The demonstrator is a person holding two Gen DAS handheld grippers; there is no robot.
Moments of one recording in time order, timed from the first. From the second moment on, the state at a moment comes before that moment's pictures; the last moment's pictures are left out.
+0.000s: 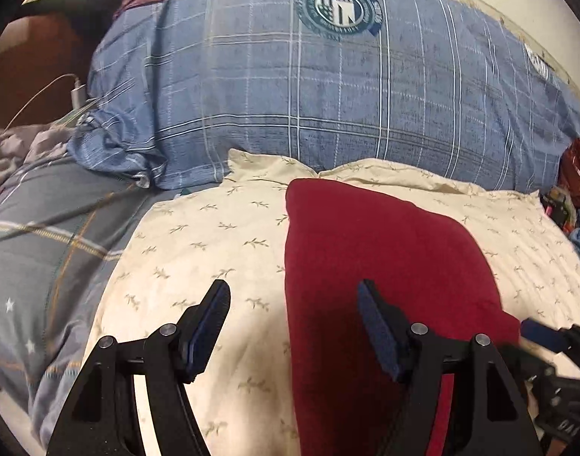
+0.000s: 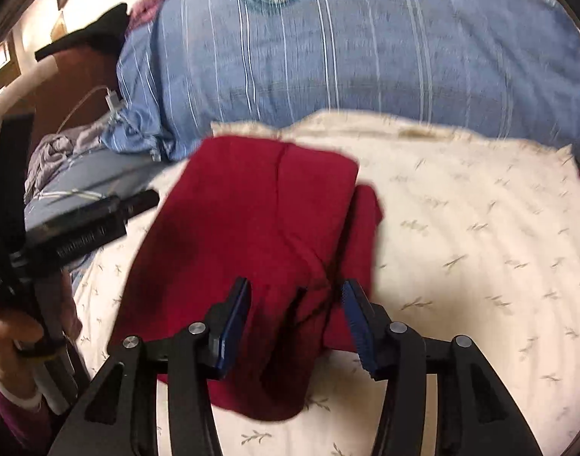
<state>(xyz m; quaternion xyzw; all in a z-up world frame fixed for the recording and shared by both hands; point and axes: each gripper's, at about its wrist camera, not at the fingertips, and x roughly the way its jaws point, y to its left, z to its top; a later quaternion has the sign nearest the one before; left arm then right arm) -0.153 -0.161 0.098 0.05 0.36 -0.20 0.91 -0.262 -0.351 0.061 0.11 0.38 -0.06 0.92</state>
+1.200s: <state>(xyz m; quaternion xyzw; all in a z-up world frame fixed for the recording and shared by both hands) -0.230 -0.114 0.128 0.04 0.33 -0.18 0.93 -0.287 -0.315 0.100 0.08 0.34 -0.09 0.93</state>
